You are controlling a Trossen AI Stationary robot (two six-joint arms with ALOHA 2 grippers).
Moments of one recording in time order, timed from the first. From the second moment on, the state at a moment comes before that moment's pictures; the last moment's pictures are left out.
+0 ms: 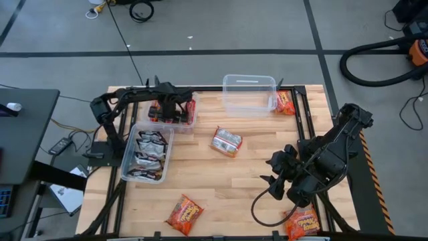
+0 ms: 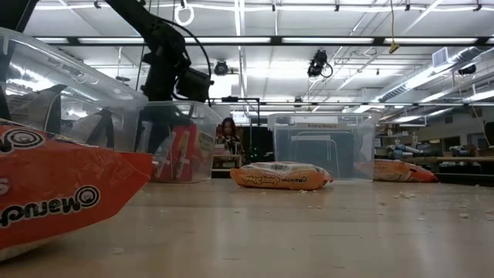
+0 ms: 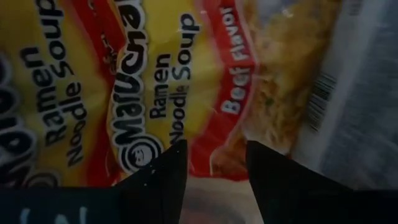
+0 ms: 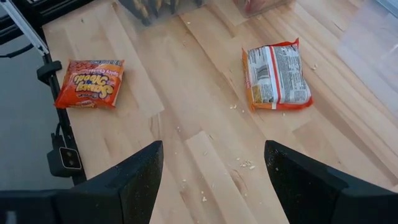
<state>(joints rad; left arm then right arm) 0.57 1.79 1.20 -1.12 -0.05 -0.91 0.81 1.47 1.55 -1.30 0.66 1.24</state>
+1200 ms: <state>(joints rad) 0.64 1.77 1.11 -1.11 -0.26 -0.81 0.79 1.47 1.55 -1.31 0.64 1.25</state>
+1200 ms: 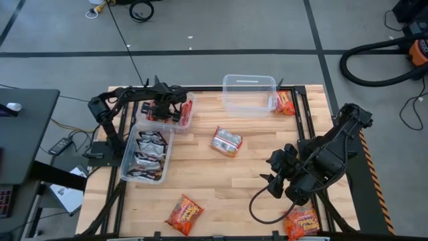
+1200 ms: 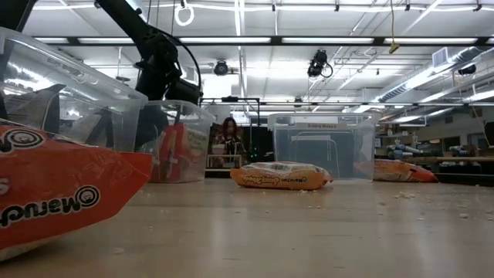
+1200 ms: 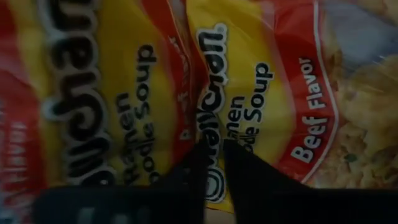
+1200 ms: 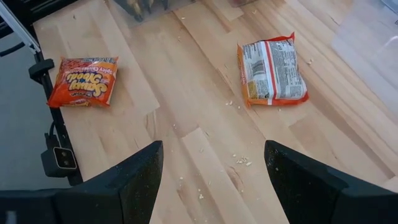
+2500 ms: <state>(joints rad) 0.80 1.80 1.16 -1.05 -0.12 -0.70 0.78 1.47 1.55 -1.32 0.65 1.28</state>
